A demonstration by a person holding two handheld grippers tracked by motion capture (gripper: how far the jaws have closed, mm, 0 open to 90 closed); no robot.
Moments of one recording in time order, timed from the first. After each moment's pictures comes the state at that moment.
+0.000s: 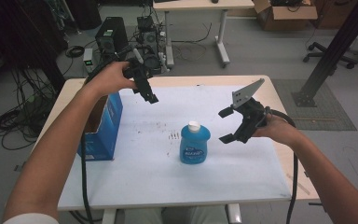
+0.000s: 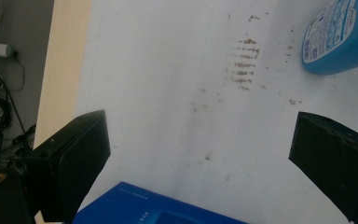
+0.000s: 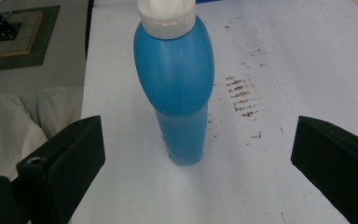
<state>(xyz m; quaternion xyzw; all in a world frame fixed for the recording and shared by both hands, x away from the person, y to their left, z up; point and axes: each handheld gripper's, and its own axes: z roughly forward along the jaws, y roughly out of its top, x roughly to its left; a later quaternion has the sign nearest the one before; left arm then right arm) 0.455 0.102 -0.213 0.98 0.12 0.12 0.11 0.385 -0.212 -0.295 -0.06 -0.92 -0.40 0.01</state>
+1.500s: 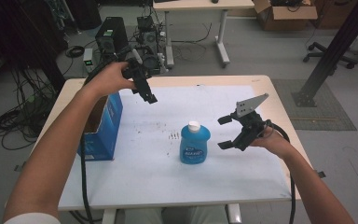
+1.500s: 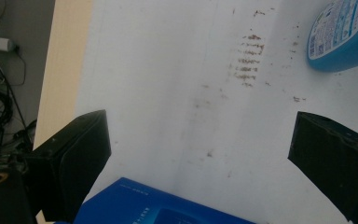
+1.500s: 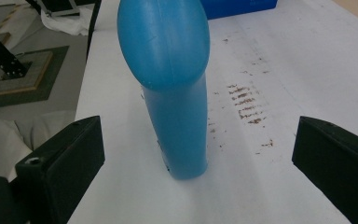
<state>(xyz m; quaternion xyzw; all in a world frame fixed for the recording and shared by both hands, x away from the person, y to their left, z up) 0.456 0.105 -0.215 0.98 0.13 0.12 0.11 0.386 -0.226 -0.346 -0.08 -0.88 -0.47 0.02</state>
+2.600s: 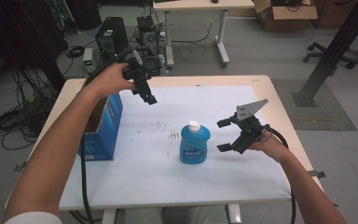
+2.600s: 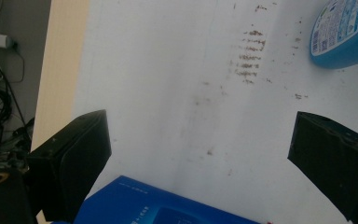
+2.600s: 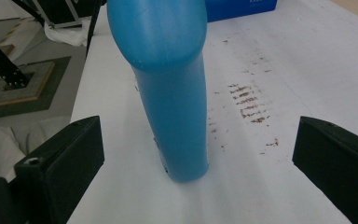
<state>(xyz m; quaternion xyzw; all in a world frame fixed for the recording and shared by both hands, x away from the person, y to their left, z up) 0.457 0.104 -0.219 0.98 0.13 0.12 0.10 0.386 -0.228 -0.367 -0.09 -0.86 -0.50 0.03</state>
